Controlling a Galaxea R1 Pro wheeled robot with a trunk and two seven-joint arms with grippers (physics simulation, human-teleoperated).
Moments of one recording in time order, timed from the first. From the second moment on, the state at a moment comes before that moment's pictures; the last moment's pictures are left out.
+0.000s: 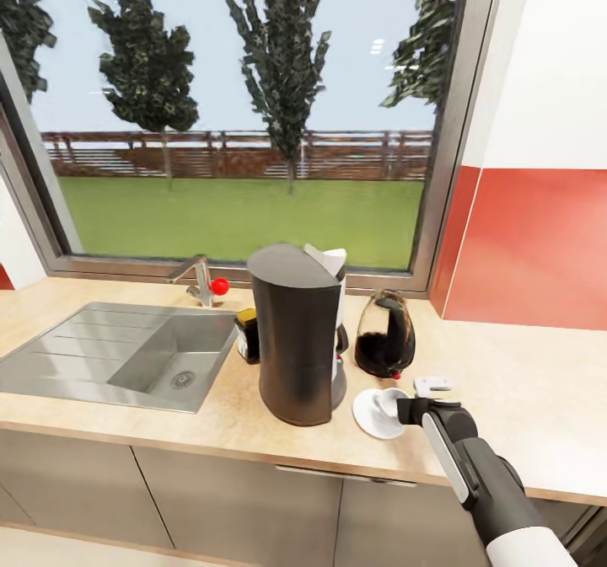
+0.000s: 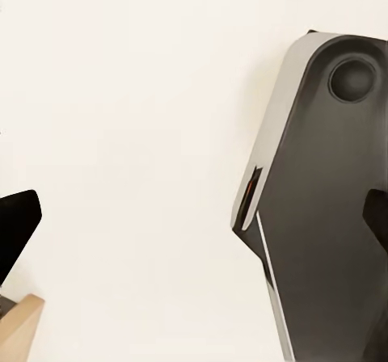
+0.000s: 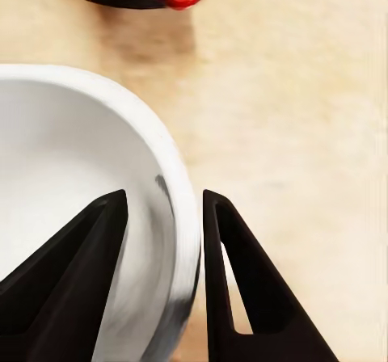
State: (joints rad) left arm 0.08 0.10 -0.26 0.05 0.55 -0.34 0.03; right arm -0.48 -0.07 0.11 -1.19 -0.18 0.81 -0.21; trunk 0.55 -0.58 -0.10
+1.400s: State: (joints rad) left arm 0.08 0.10 -0.26 0.05 0.55 -0.34 0.03; right arm -0.48 -0.07 0.11 -1.19 -0.18 0.81 -0.21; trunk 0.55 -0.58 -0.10
